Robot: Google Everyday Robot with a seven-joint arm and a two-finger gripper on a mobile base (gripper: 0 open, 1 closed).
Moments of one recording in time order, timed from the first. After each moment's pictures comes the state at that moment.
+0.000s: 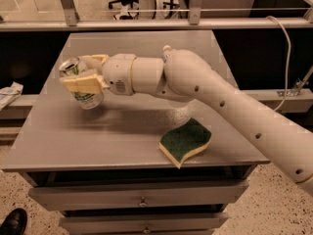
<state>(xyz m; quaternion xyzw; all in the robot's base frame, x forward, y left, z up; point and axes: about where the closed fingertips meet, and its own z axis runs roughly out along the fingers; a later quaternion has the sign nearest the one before) 0.561 0.170 0.929 -0.46 0.56 0.42 0.54</state>
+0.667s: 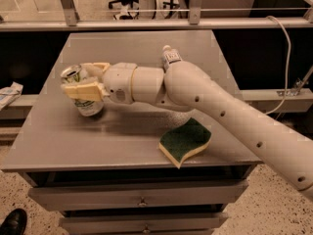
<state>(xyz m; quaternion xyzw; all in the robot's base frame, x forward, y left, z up) 0.554 0.170 0.914 -0.44 0.57 0.43 0.55</state>
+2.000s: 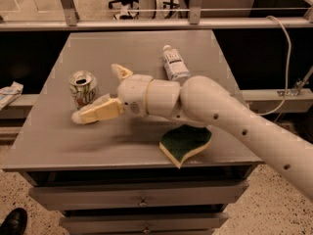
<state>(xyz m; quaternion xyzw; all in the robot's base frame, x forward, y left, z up) 0.535 0.132 0.896 -0.42 0.60 0.40 0.55</state>
